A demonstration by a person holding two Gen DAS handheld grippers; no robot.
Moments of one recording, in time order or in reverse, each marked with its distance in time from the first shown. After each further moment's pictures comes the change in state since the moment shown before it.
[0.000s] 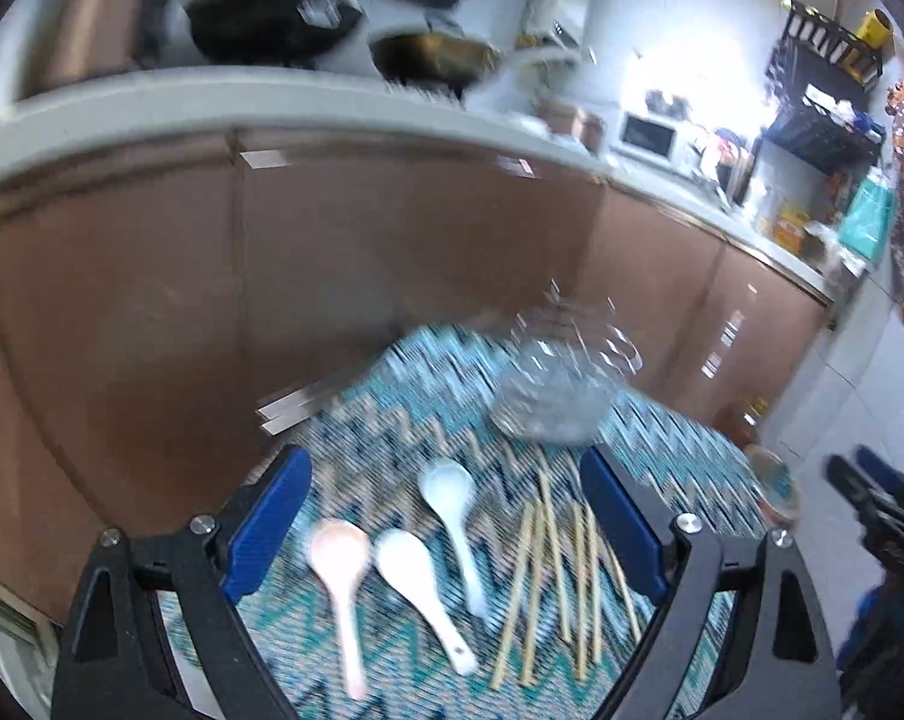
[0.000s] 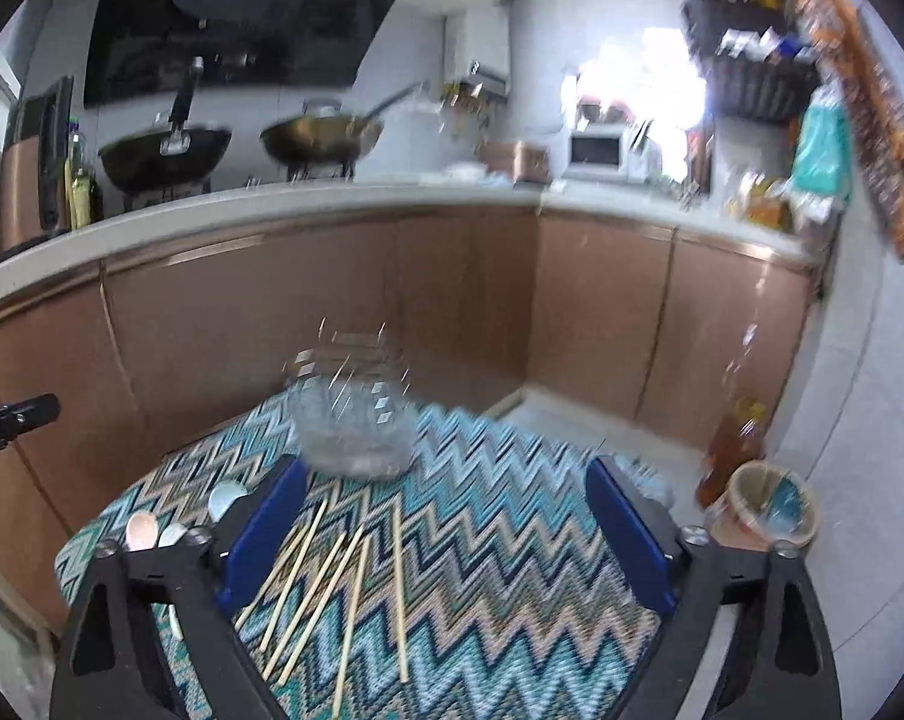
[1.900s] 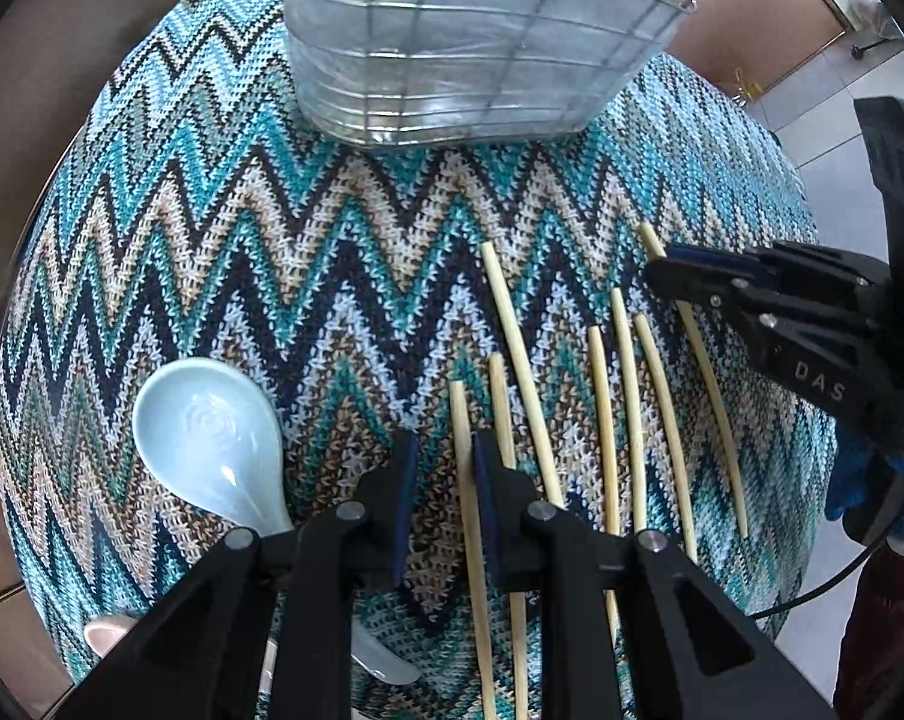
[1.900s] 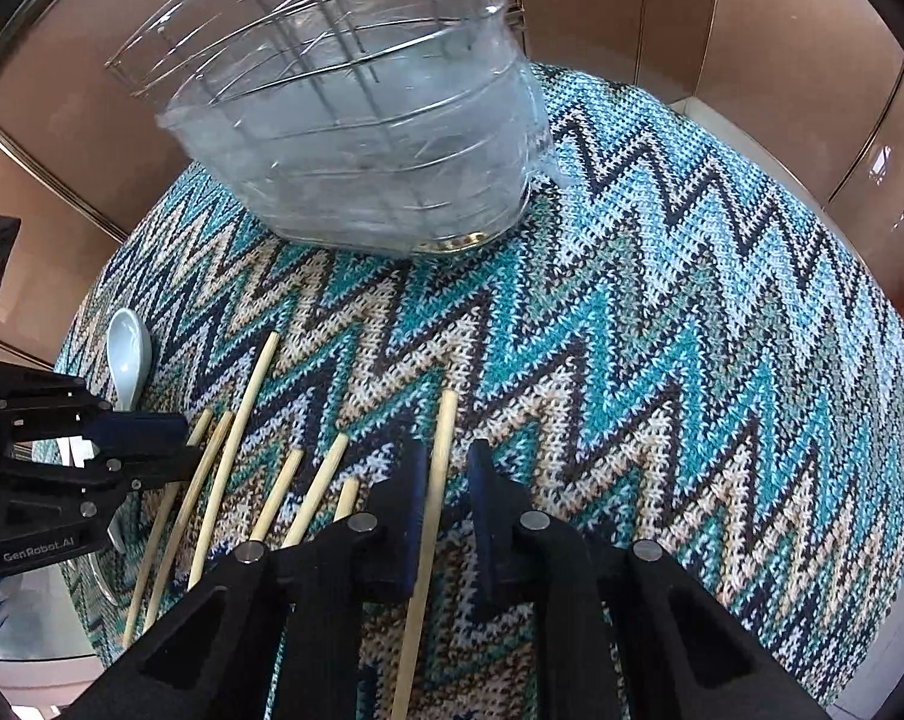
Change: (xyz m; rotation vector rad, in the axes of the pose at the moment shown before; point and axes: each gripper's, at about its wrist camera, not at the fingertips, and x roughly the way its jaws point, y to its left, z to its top) left arm 0.296 -0.091 -0.043 0.252 0.891 -0.122; right arm 0.300 0.006 -0.042 -0.053 0.779 0.282
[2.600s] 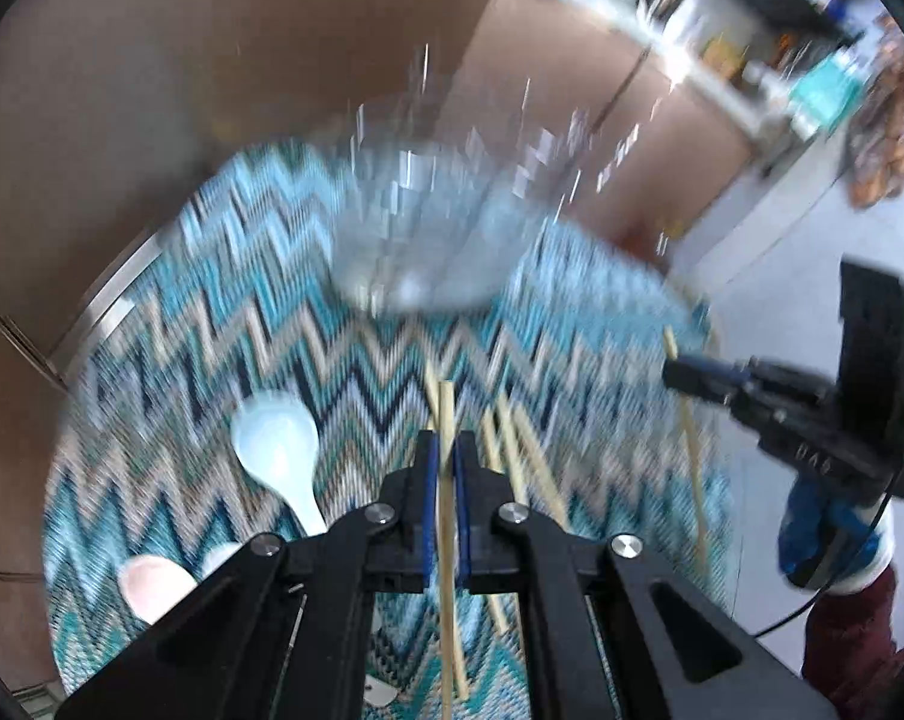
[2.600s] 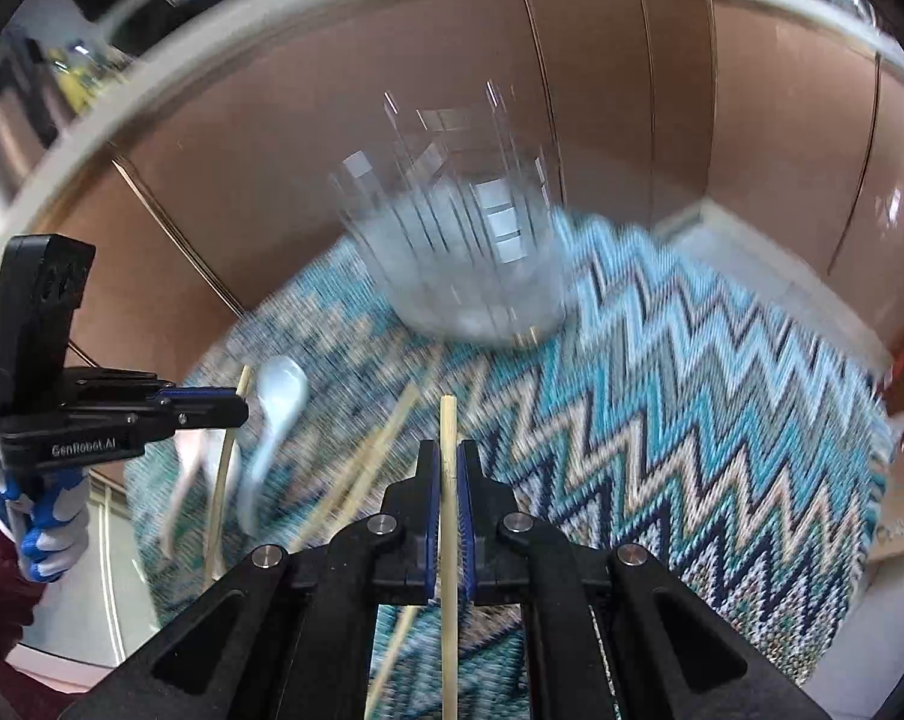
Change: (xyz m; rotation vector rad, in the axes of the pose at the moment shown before) left arm -0.135 0.022 -0.066 -0.033 -0.482 -0.147; right arm -0.160 0.023 -0.058 -0.057 -0.384 0.113
